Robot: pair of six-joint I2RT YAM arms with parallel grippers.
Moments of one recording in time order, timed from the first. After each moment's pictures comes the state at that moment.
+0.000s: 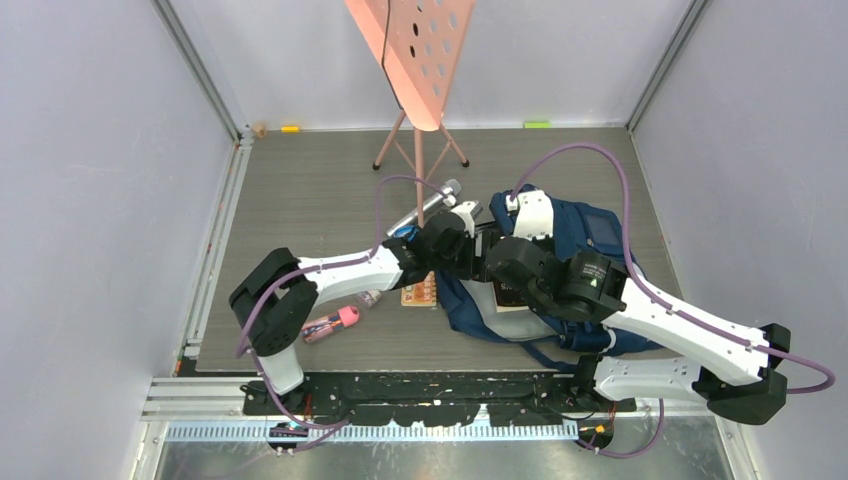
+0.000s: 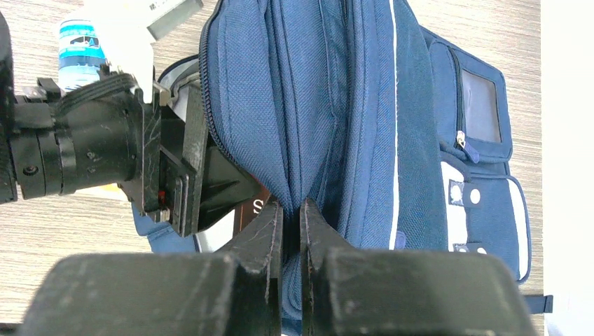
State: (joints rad) left arm -0.94 1.74 1.13 0.04 0.16 -0.71; right arm 1.11 1.06 1.21 -1.06 0.88 0.62
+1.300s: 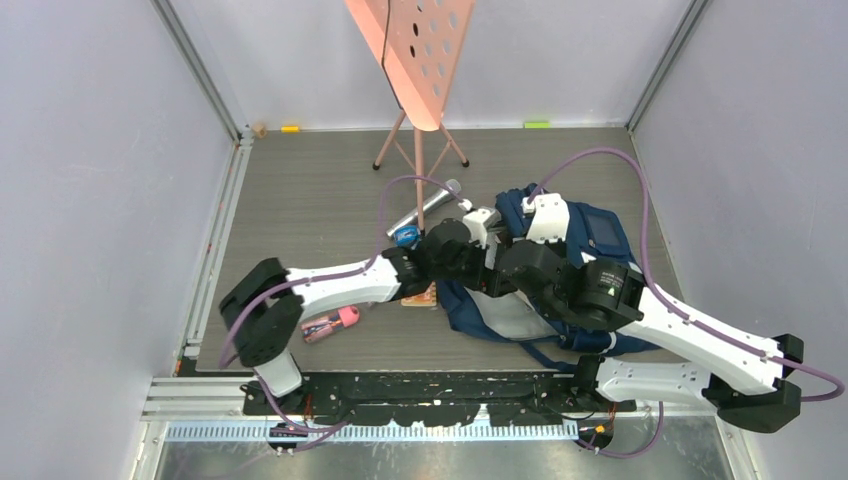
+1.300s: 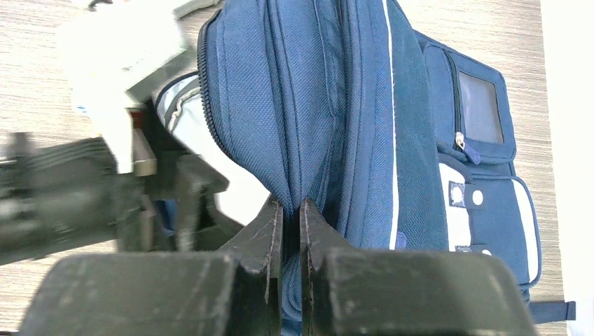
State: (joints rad) left arm -1.02 1.71 1.12 0.11 0.19 -0.62; right arm 1.11 0.99 1.16 -1.02 0.91 0.64
